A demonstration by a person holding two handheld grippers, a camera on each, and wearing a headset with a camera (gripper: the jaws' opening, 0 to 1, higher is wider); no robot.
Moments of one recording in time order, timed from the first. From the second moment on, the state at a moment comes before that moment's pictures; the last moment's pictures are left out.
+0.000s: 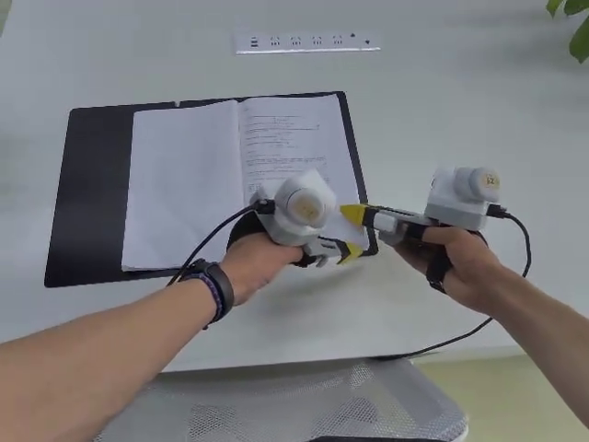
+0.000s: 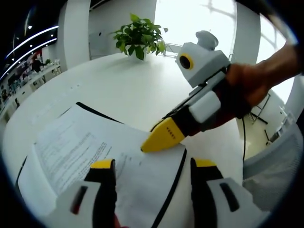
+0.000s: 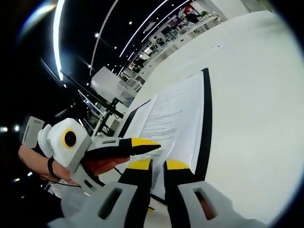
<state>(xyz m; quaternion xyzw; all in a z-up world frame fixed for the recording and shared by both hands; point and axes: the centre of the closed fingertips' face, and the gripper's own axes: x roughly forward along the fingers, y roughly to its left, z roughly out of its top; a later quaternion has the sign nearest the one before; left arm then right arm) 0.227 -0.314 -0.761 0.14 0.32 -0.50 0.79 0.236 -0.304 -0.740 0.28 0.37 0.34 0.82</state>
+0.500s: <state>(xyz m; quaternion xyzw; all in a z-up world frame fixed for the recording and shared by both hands) 0.230 -0.299 -0.749 0.13 0.32 -0.49 0.80 0.237 -0.304 -0.735 0.27 0.37 0.33 0.83</state>
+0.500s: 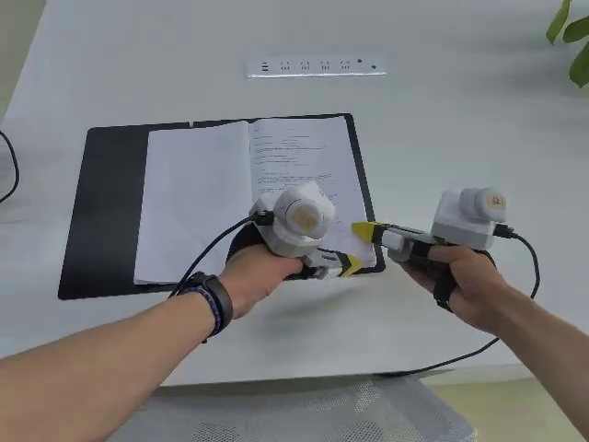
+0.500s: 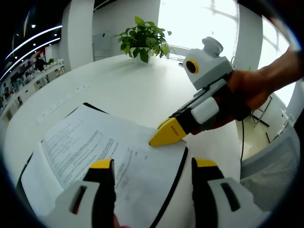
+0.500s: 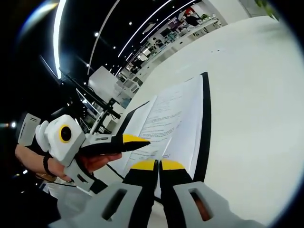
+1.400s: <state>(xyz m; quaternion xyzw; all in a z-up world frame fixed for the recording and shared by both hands) 0.246 -0.203 -0.719 0.09 0.30 -0.42 0.85 0.244 -0.259 -0.707 0.25 0.34 0.35 0.84</state>
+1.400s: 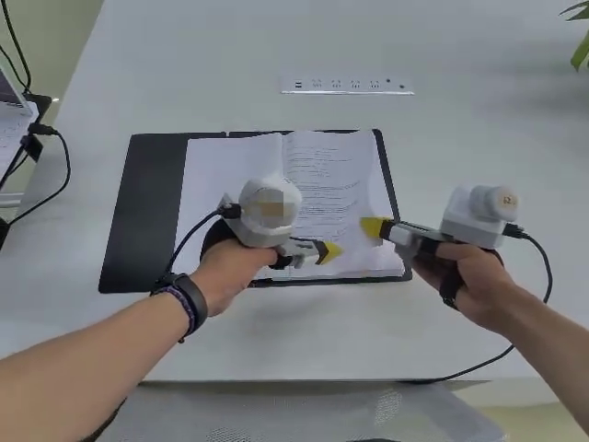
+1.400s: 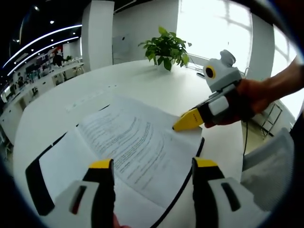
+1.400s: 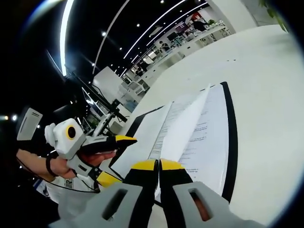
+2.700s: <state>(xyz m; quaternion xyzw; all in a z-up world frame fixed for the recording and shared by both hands) 0.218 -0.068 -0.704 0.04 0.30 -0.31 0.90 0.240 -0.139 -0.682 0.24 0.34 0.43 0.80</state>
